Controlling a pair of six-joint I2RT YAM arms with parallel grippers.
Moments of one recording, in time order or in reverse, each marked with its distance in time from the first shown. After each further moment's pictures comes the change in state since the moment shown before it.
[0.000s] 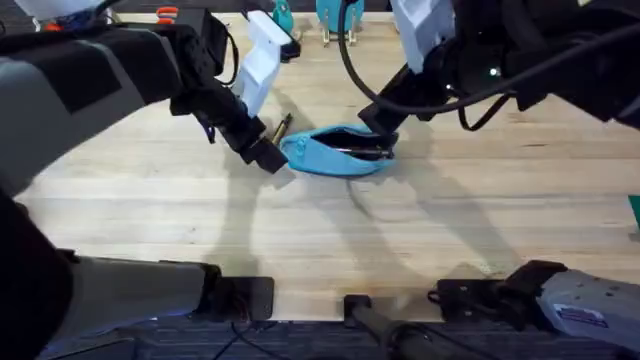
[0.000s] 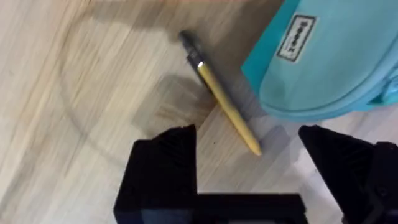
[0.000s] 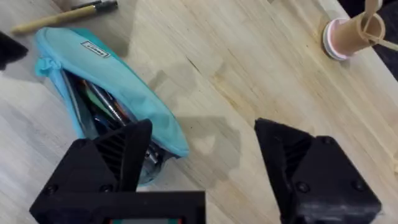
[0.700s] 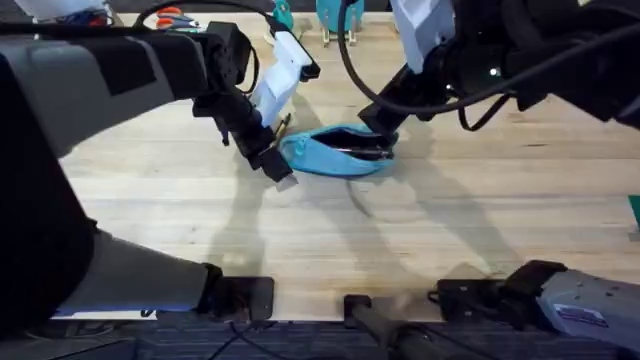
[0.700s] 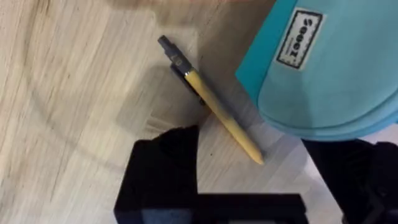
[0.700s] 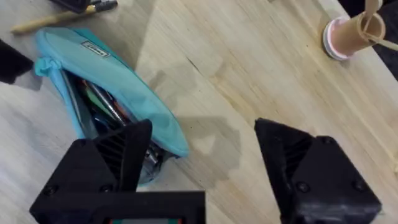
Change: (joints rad) left arm -0.063 0.097 0.003 0.014 -0.039 0.058; right arm 0.000 0.000 0.000 0.000 0.000 0.000
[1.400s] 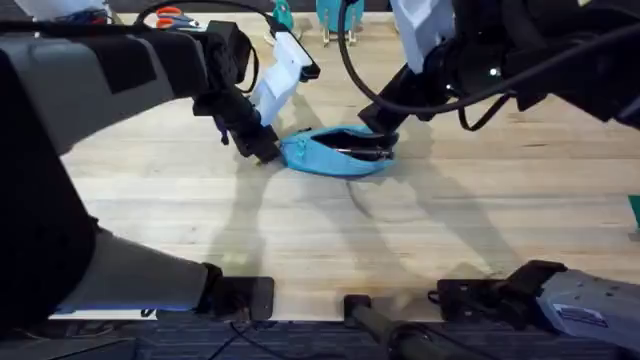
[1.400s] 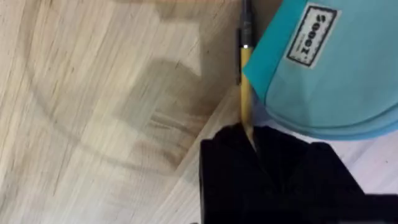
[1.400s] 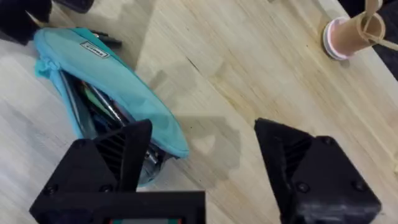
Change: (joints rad) left arm 0.001 0.007 0.008 -0.007 -0.026 0.002; right arm 0.000 0.000 0.000 0.000 0.000 0.000
